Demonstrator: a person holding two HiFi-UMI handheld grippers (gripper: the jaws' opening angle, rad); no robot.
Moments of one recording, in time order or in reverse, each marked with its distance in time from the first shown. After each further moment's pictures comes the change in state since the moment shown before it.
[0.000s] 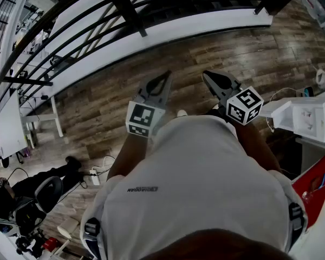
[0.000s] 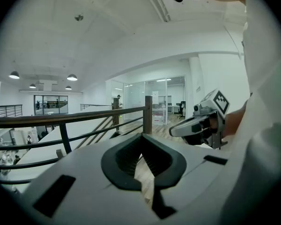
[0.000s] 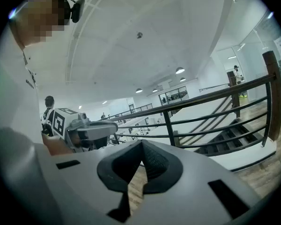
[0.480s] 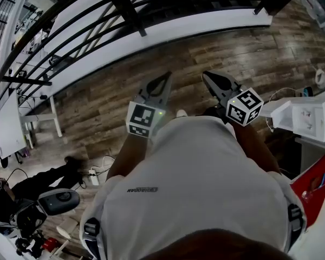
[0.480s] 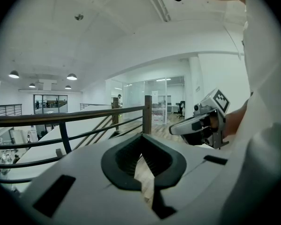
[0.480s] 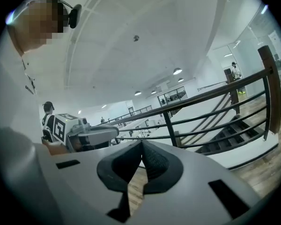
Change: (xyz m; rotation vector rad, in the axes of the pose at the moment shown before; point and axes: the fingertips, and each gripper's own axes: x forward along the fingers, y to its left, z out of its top) left arm -0.003 0.006 -0.006 -0.003 0.010 -0.008; right arm 0.006 0.004 0.000 0.051 -0.025 -0.008
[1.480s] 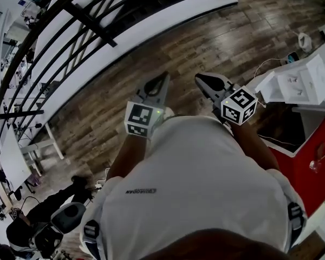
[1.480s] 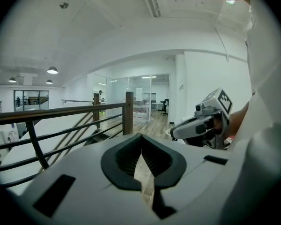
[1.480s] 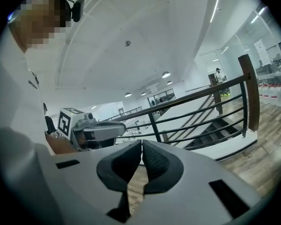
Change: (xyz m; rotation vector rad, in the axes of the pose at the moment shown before) left arm 0.077 -0.144 0.016 0.026 0.040 -0.196; right arm -0.146 -0.044 -0.026 0.032 -0.015 -0.124
